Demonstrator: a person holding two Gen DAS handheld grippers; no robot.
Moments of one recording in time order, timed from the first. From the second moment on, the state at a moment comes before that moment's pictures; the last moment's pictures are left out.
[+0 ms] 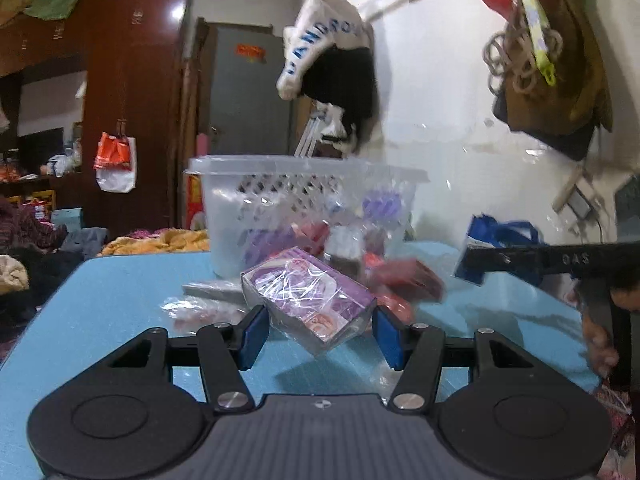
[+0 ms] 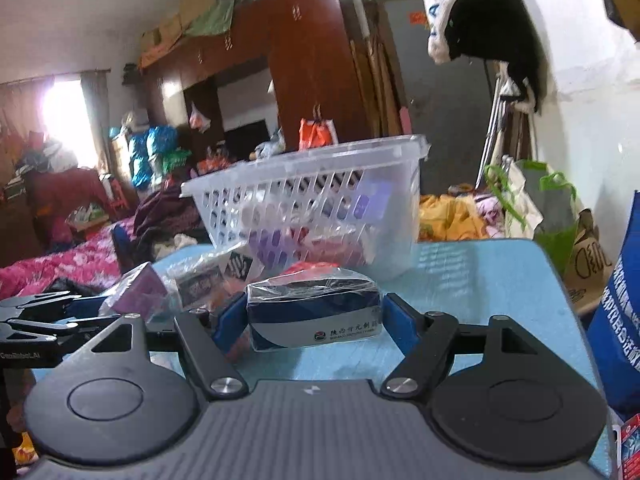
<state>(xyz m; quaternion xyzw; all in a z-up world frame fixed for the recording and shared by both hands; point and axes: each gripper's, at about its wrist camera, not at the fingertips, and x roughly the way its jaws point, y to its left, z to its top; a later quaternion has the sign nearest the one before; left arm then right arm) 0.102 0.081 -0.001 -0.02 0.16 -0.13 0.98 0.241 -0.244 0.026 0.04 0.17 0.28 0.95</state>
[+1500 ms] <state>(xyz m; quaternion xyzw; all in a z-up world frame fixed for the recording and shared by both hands) 0.232 0.099 0.093 -0.06 0.16 -0.09 0.98 0.282 -0.214 0.099 -0.01 0.10 0.20 0.97</state>
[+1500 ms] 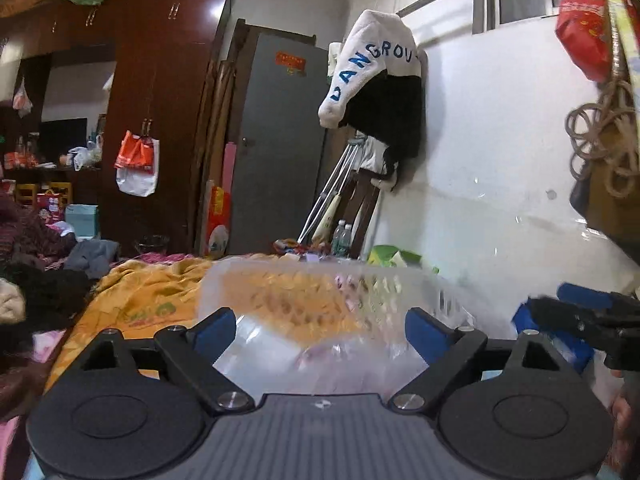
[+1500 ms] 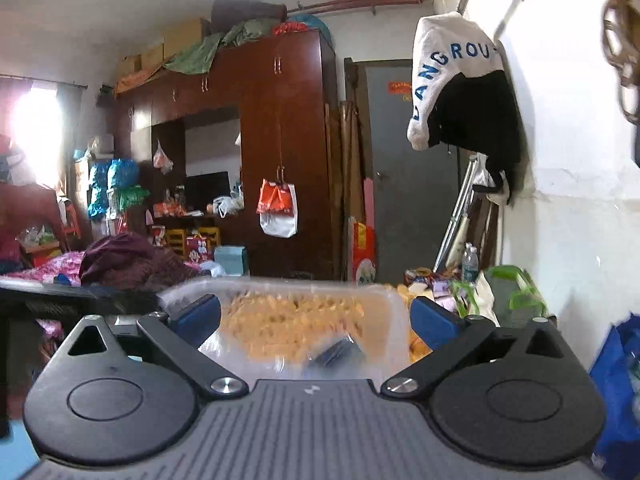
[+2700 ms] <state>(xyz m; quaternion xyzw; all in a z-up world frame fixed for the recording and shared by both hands) 0.198 0.125 0.000 0.00 0.32 -0.09 0.94 0.260 -0.214 0.019 0.05 0.26 0.26 0.93</state>
